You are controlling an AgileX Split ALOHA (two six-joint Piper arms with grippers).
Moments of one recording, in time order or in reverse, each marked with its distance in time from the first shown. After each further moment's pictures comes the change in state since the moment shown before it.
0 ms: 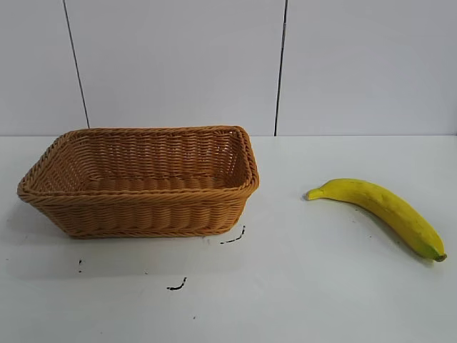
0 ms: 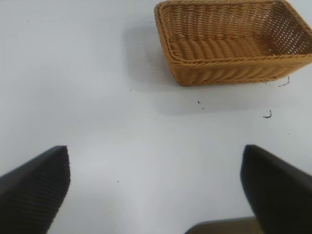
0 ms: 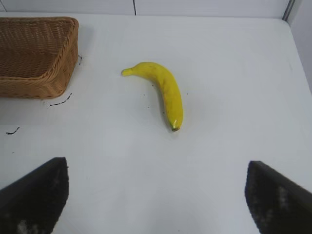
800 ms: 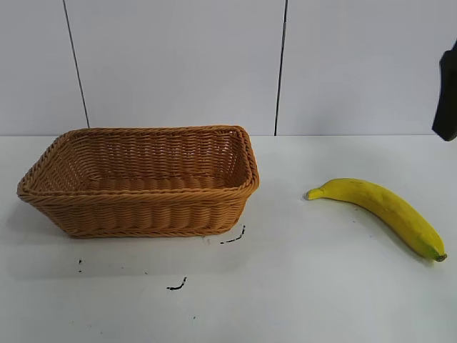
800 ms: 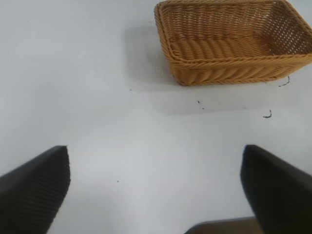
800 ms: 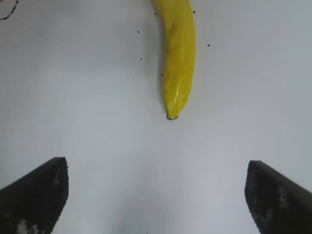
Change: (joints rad) left arm 0.000 0.000 0.000 0.000 0.000 0.000; right arm 0.000 0.987 -0.454 0.012 -0.159 -0.253
